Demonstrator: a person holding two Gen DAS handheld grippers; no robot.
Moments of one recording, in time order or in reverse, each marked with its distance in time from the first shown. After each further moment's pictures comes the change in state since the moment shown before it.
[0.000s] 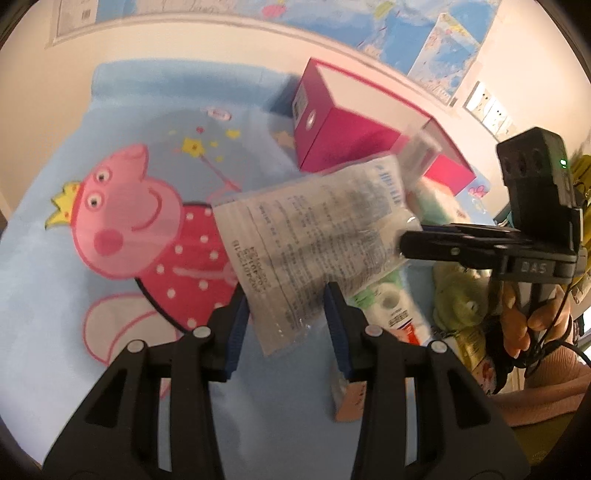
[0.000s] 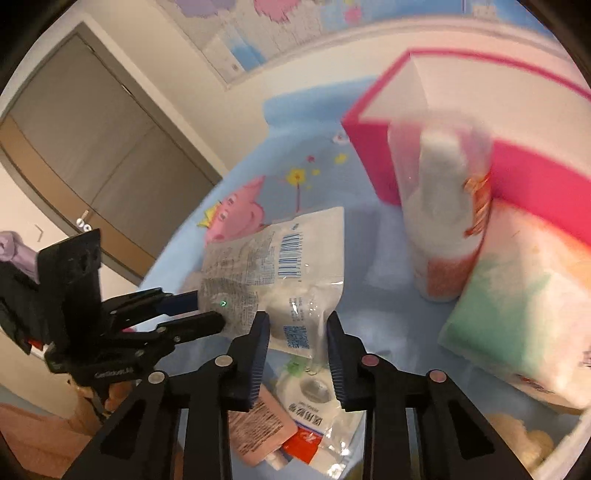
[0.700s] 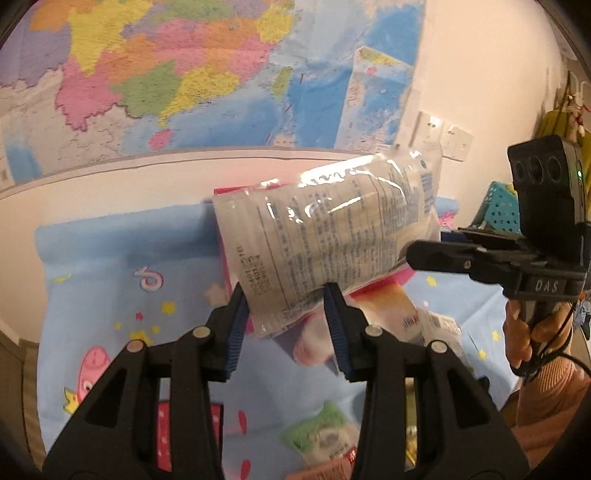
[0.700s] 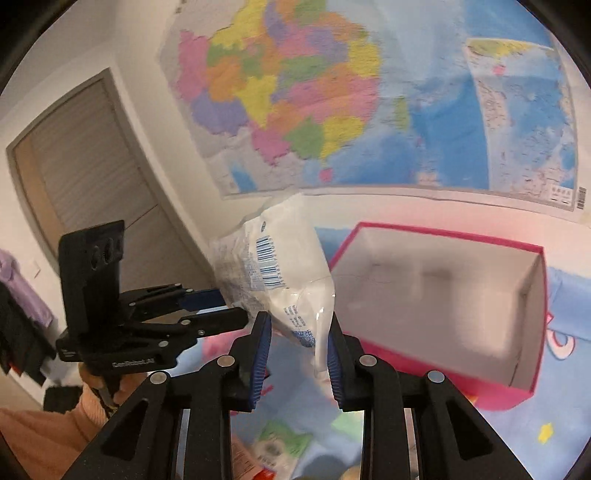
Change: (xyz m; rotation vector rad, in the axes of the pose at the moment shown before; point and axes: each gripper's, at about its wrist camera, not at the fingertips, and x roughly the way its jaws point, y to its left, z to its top) left arm 0.001 -0.091 0.150 0.274 -0.131 -0.041; right arm -0.115 -0.026 0.069 -0.020 -0.311 -0.093
